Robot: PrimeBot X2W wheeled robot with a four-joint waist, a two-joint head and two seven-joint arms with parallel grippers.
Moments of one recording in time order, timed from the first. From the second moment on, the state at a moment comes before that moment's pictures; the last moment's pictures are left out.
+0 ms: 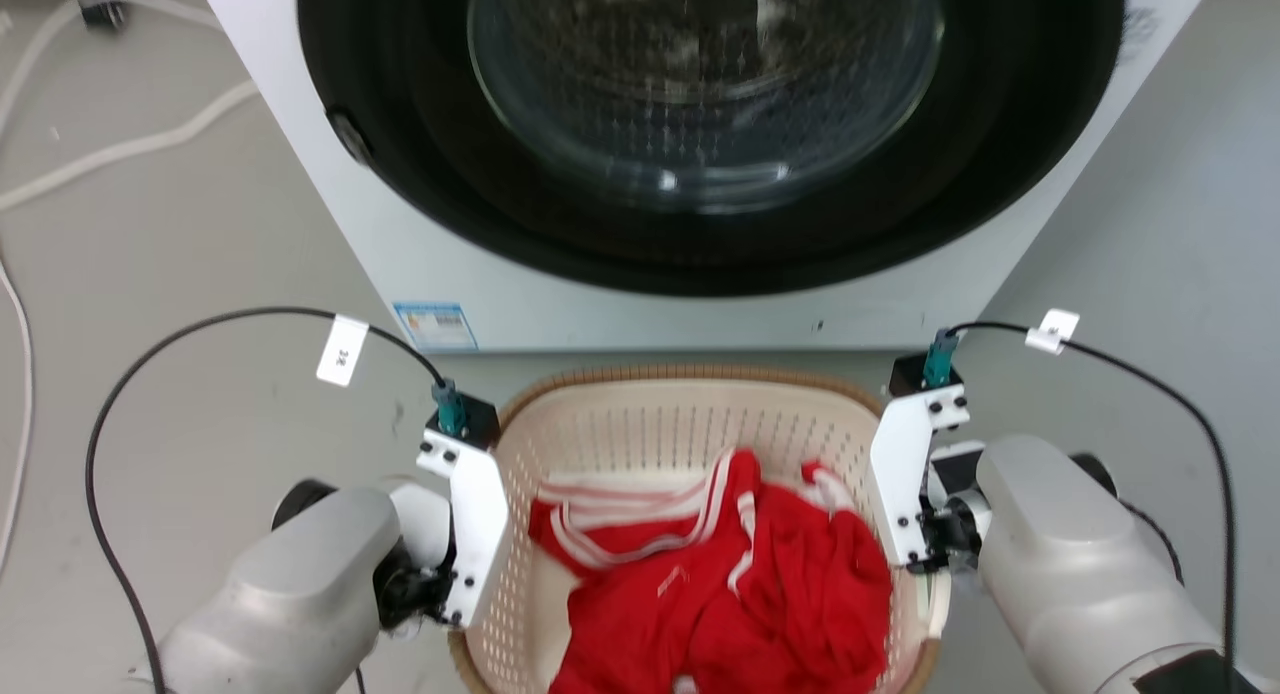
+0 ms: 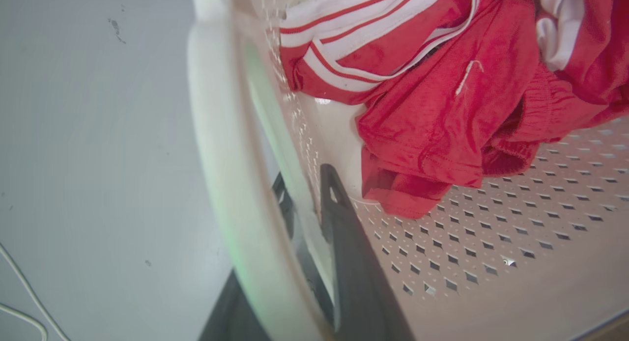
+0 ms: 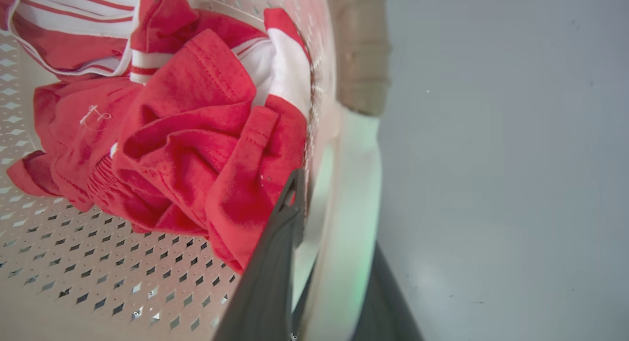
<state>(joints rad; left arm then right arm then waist) -0.80 0.40 -1.23 0.83 -1.10 -0.13 0.49 -0.82 -0.04 0.35 1.26 0.27 0.13 0.62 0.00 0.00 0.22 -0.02</state>
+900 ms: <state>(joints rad) -0.72 0.44 -1.27 0.77 -1.21 -0.13 0.67 -0.75 -0.03 0.43 1.25 0.46 0.13 0.86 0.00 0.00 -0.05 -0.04</state>
